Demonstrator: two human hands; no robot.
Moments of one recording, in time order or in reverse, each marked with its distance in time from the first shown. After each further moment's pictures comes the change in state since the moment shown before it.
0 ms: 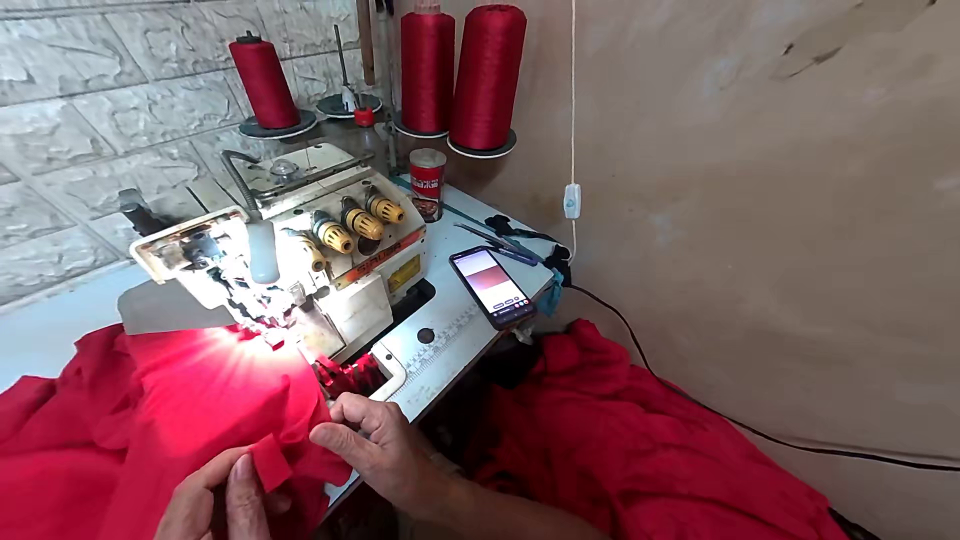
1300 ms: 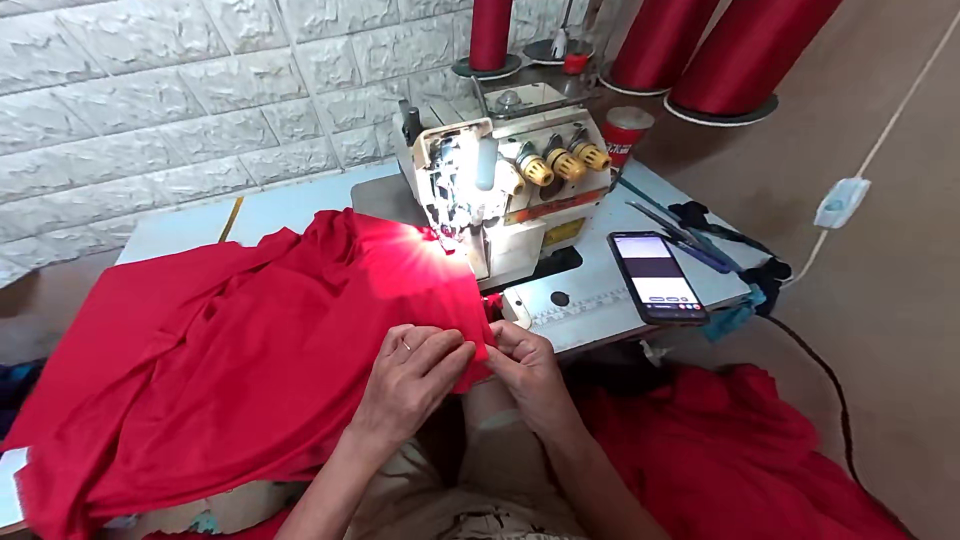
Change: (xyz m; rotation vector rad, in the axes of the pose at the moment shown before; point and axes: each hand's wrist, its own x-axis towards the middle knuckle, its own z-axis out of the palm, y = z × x) left_hand -0.011 -0.023 0.009 0.260 -0.089 0.541; right_hand -0.012 -0.013 -0.017 0.148 -0.029 0.191
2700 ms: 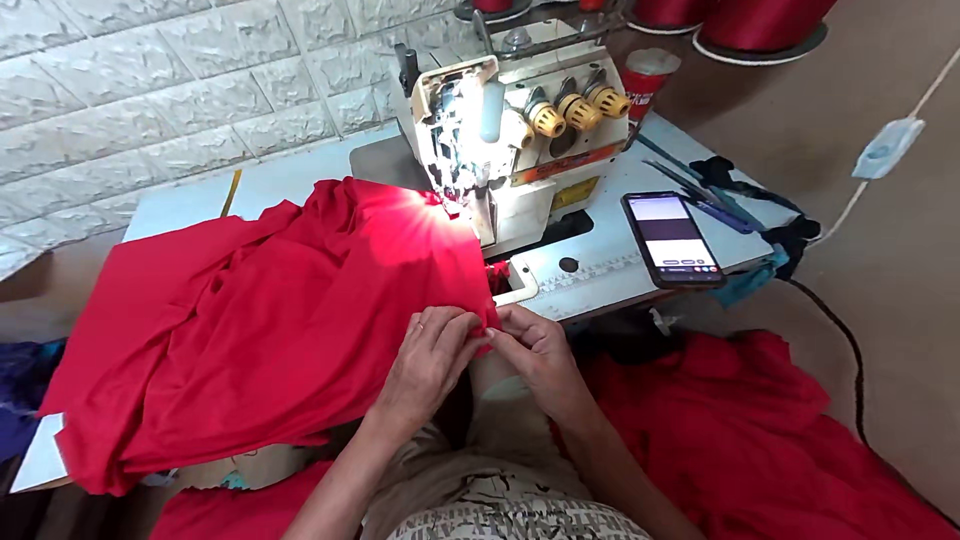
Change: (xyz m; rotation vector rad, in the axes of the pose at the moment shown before) left_hand -0.013 0.021 0.013 -0.117 0.002 -0.176; right_hand -0.019 0.004 -0.008 -0.152 -0.043 0.003
